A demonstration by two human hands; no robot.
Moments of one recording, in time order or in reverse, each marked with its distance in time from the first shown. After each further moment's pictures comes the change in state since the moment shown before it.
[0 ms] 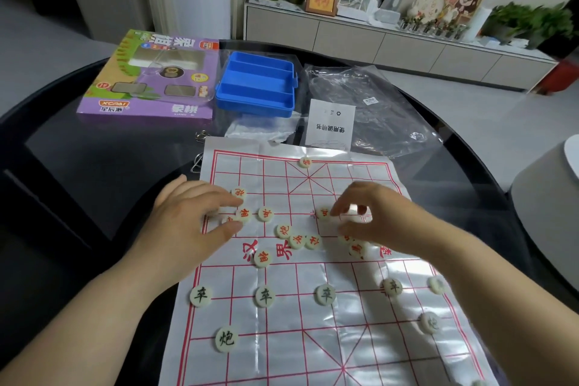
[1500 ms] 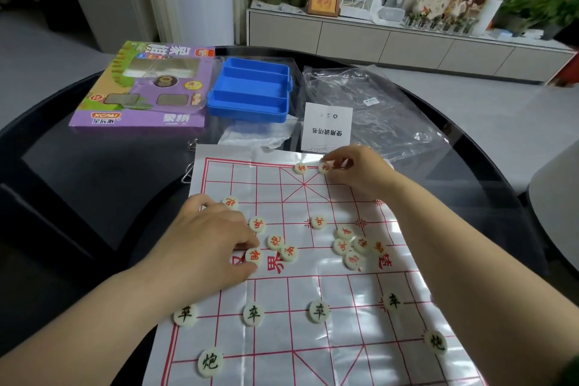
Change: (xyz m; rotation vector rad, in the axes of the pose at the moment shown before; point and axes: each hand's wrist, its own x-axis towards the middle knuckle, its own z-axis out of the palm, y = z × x) left_hand 0.013 0.026 0.014 0.363 -0.355 0.131; right_hand 0.084 0.051 0.001 0.221 0.213 0.158
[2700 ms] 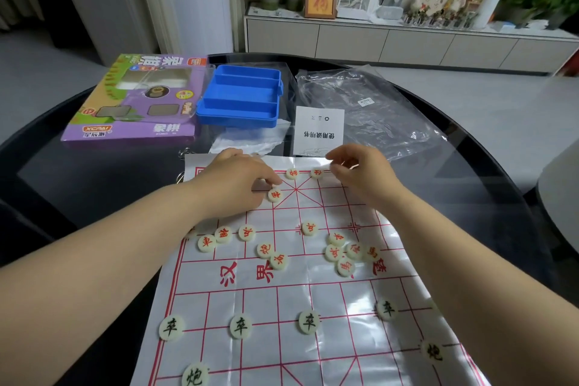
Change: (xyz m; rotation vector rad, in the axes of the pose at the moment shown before) left_hand 0.091 -0.007 -0.016 0.020 -0.159 -0.057; right_hand -0.015 0.001 0.001 0.220 0.215 0.013
